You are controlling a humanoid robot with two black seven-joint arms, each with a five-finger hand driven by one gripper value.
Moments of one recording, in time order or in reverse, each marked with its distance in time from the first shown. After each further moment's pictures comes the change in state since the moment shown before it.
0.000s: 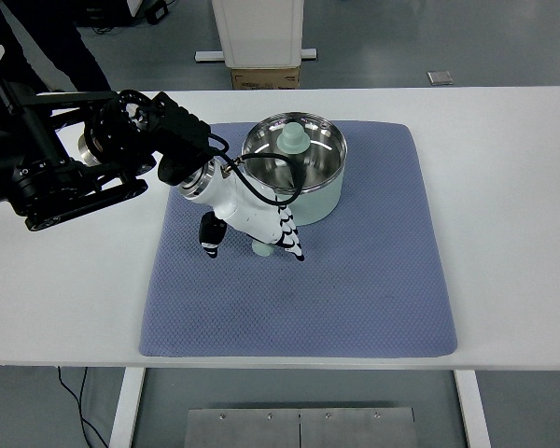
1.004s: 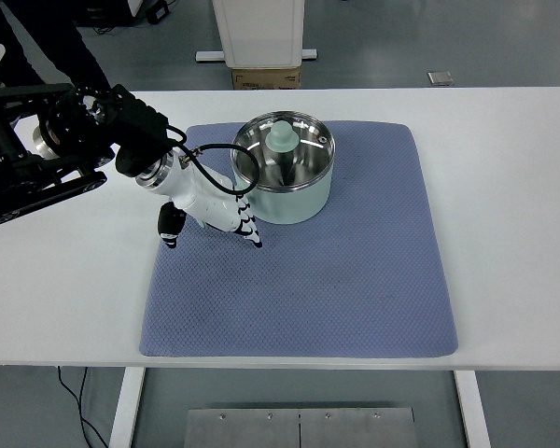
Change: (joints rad) left arm -0.019 0.101 0.059 0.000 0.014 0.002 0.000; right arm 0.000 0.000 0.000 0.000 0.001 0.000 0.000
